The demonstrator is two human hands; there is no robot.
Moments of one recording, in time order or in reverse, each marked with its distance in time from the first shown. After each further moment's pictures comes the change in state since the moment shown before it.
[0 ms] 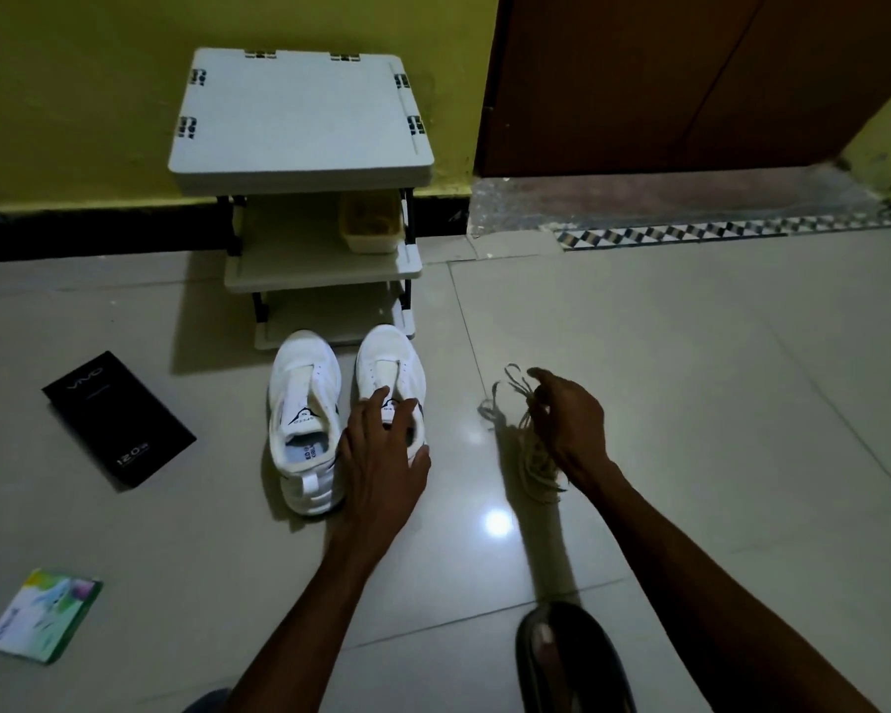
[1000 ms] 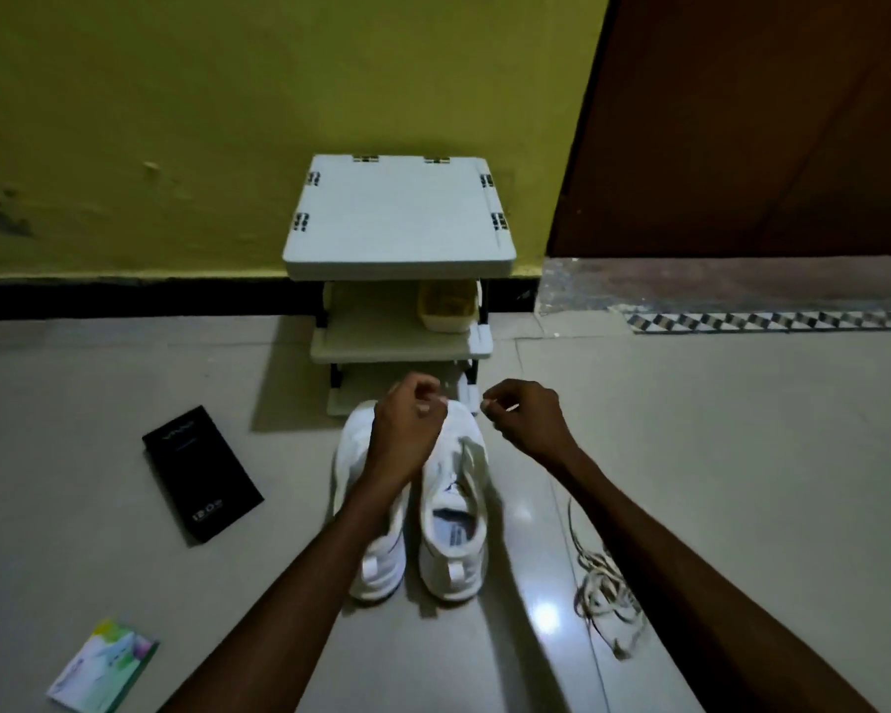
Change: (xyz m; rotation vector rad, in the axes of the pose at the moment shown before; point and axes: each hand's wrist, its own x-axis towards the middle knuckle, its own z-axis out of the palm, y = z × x) left_hand 0.125 -0.016 -0.080 -0.628 0.048 -0.243; right_hand 0.102 -0.143 -0.005 0.506 -0.290 0.036
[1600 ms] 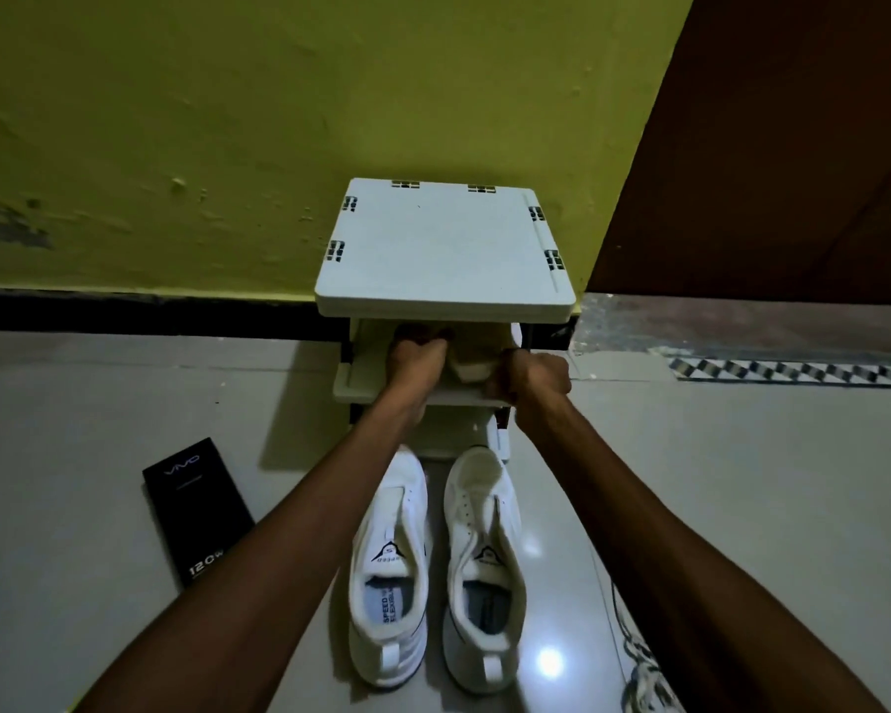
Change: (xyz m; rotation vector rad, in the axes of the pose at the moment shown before) left_hand 0.123 0.032 -0.022 -0.368 0.084 -0.384; right_hand 0.107 -0.077 0.024 0.644 0.266 0.532
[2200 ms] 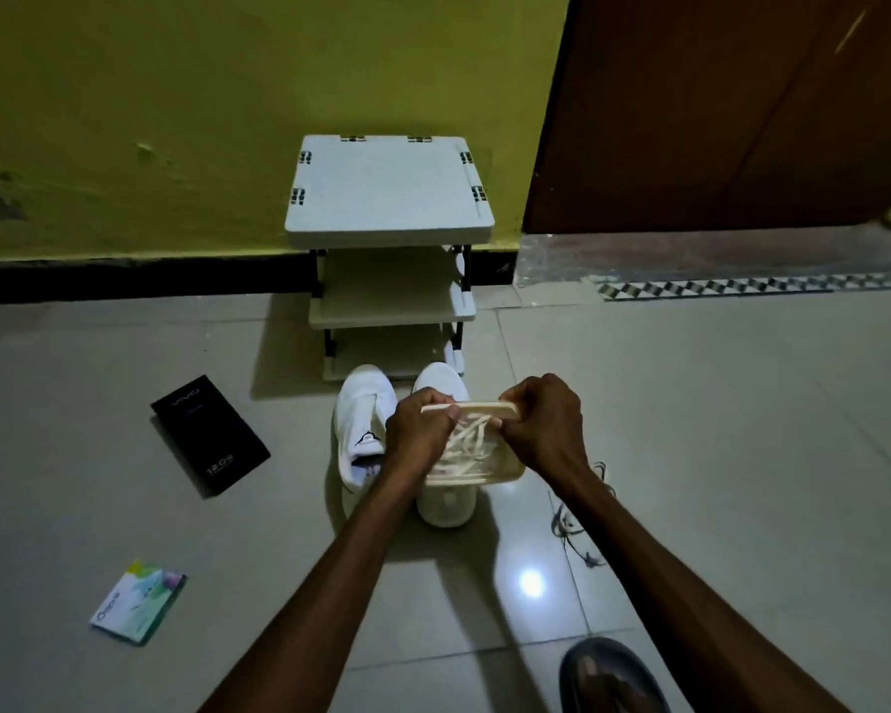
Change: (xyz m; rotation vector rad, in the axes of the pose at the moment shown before) left_hand -0.193 -0.080 -0.015 0.310 -0.156 0.060; right_hand -0.163 0.086 -0.148 -0.735 0.022 -0.494
